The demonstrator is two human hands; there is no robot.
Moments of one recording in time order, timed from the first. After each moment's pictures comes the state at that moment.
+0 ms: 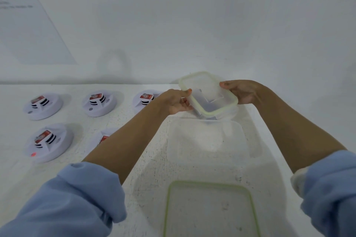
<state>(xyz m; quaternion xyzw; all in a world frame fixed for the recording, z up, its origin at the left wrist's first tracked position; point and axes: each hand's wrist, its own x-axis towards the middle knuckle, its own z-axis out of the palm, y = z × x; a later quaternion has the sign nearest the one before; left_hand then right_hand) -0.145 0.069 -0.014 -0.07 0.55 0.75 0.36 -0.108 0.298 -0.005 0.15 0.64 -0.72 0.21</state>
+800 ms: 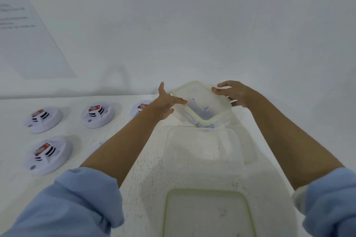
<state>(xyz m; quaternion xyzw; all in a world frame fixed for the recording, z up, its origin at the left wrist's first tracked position) -0.138 0.063 0.007 -0.01 0.68 0.68 0.25 -0.090 0.287 0.017 0.19 0.79 -0.58 0.07</state>
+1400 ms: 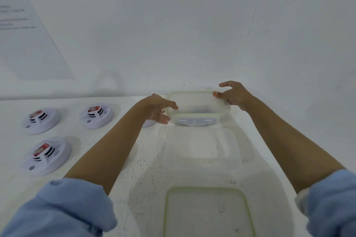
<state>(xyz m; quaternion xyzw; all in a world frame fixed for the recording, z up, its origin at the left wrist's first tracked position) -0.125 0.035 0.036 -0.02 0.80 0.51 0.31 -0.078 0.278 0.015 0.19 0.78 -0.59 -0.03</state>
